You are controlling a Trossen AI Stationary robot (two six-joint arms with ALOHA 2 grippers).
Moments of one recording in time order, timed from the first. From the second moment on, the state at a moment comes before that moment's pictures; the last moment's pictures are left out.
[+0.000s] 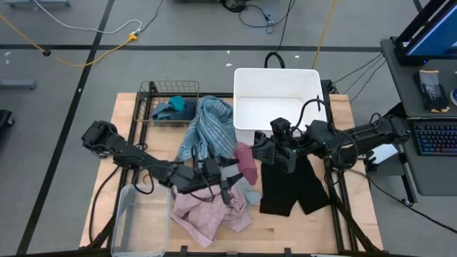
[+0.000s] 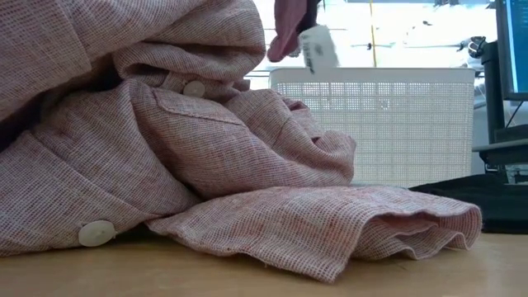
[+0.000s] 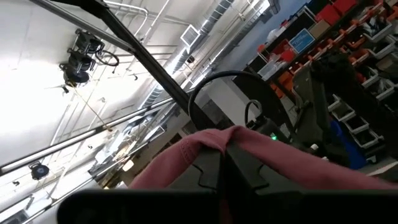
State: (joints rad) left arm -0.44 1.65 1.18 0.59 -0.72 -0.01; right arm 0.21 1.29 1.11 0.57 -0.06 0.82
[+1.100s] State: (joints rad) left arm -0.50 1.65 1.17 0.58 -0.81 0.01; right arm 0.22 1.29 1.11 0.55 0.04 0.74
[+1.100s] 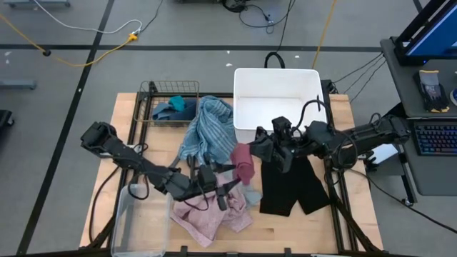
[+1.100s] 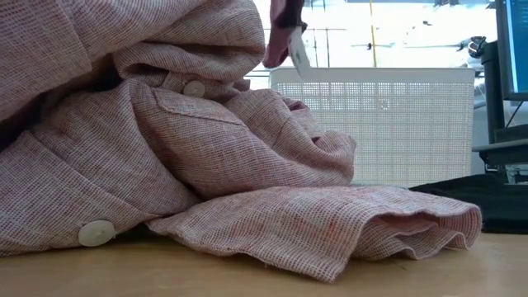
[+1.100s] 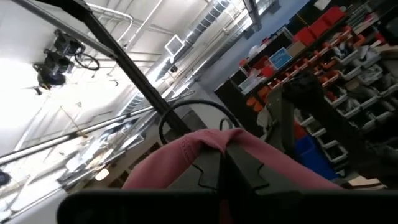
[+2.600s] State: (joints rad) left arm -0.60 1.49 1.30 0.55 -1.47 0.44; right arm 0.35 1.33 1.11 0.41 0.00 0.67
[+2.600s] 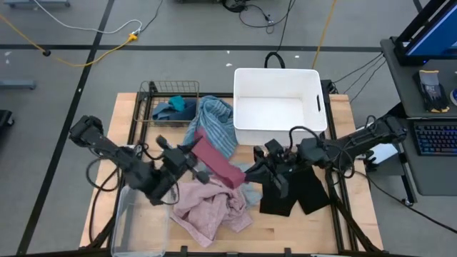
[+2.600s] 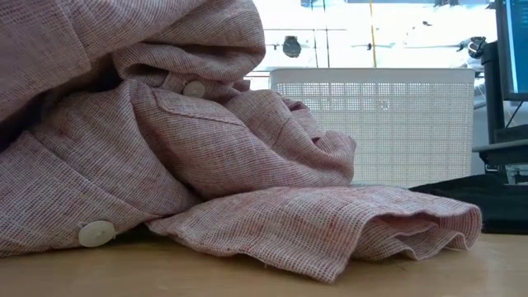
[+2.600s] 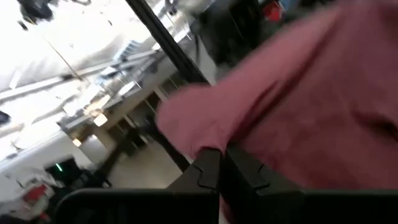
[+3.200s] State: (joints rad) left arm -0.63 1.50 1.68 0.54 -1.48 0.96; right arm 0.35 1.33 1.11 0.32 -0.07 0.58
